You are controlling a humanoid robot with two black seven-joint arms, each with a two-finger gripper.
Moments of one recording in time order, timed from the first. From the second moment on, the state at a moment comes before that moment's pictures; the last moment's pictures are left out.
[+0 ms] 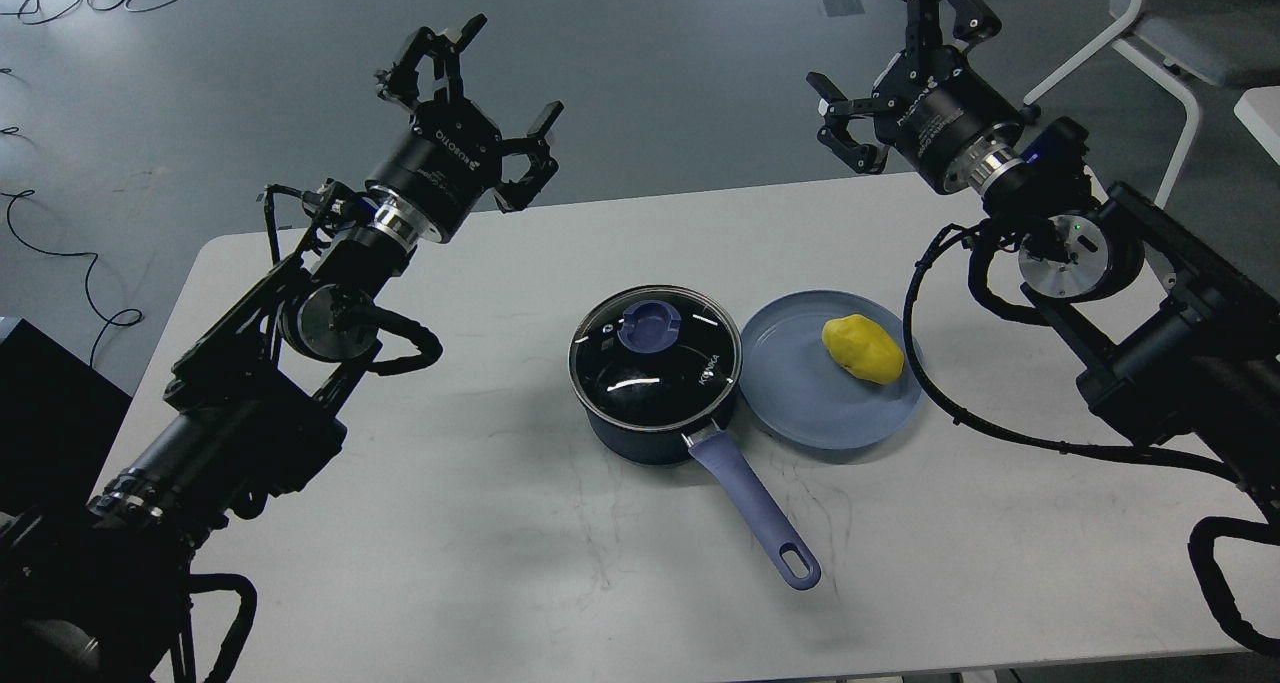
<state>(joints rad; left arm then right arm) -0.82 0.19 -0.80 -0.81 0.05 -0.42 -0.21 0.67 -0.23 1.05 1.07 -0.23 0.14 0.08</state>
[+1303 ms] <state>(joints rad) -0.70 0.20 -0.81 -0.80 0.05 -0.33 -0.20 0.66 -0.16 0.96 0.95 -0.27 0.17 0.03</state>
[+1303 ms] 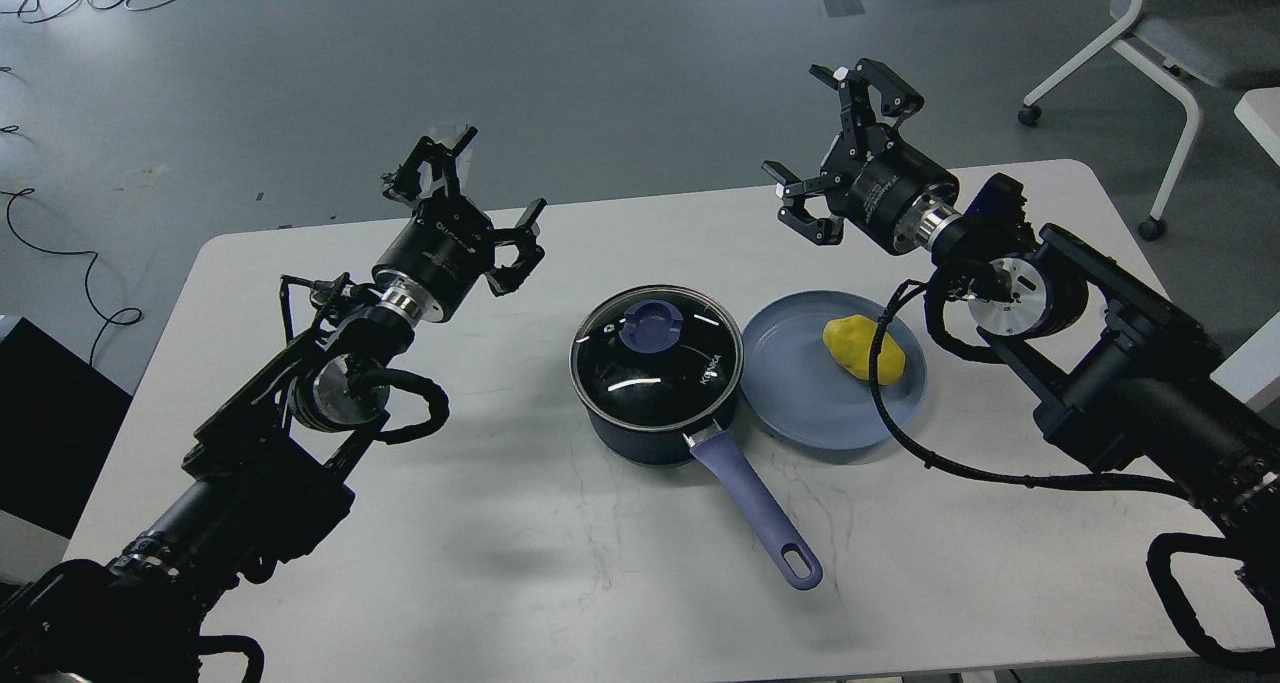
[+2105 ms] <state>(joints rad) -0.75 0.22 -0.81 -0.82 0.36 -0.11 -0.26 0.62 -0.20 1.00 1.00 -0.27 0.17 0.03</state>
